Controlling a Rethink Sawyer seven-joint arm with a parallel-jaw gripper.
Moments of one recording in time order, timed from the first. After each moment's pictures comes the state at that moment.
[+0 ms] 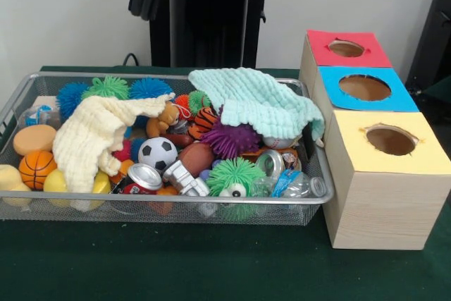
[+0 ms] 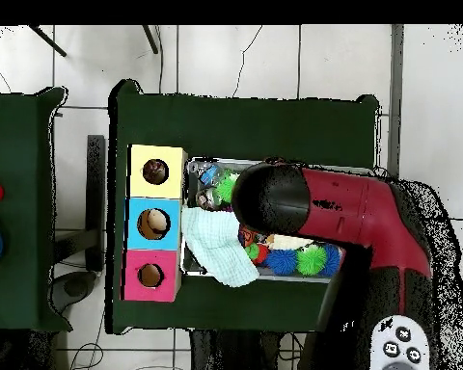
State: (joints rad) arm -0.26 -0.86 -0.08 1.46 -0.24 0.76 2.04
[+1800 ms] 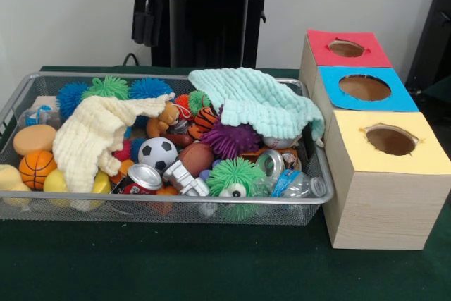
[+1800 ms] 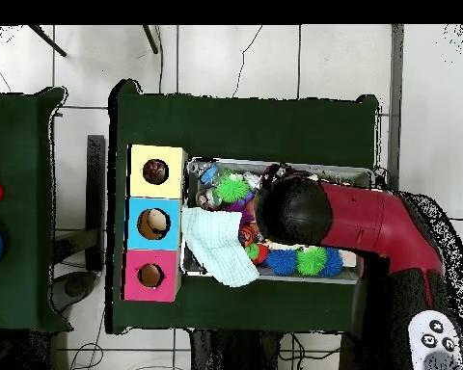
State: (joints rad) arm -0.44 -0.89 0.13 1.59 -0.28 0.66 2.04
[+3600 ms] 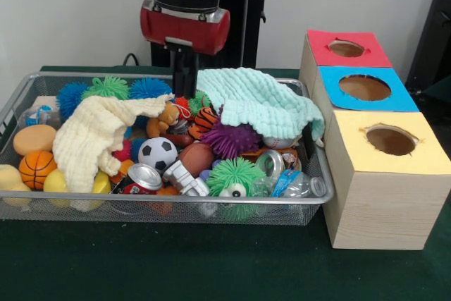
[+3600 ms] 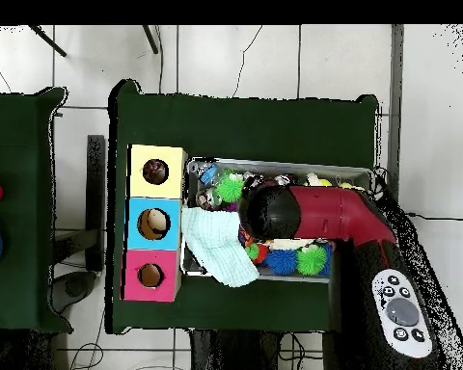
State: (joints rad) arm -0.46 -0.76 0.21 1.63 -0.37 0.60 2.04
